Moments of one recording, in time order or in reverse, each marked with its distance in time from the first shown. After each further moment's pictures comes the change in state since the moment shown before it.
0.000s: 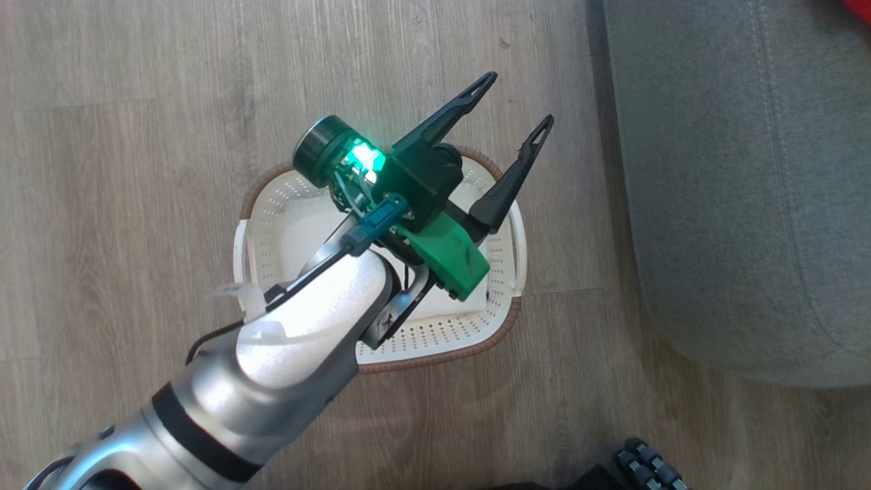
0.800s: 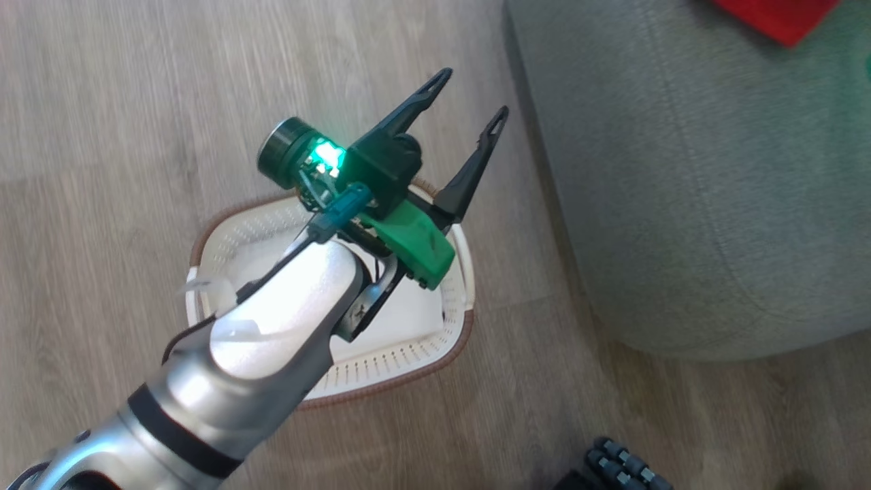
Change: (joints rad) left arm 0.004 0.039 0.019 0.031 -0.029 0.018 -0.011; right arm 0.089 0.105 0.184 0.014 0.243 0.000 0.097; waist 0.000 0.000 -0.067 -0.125
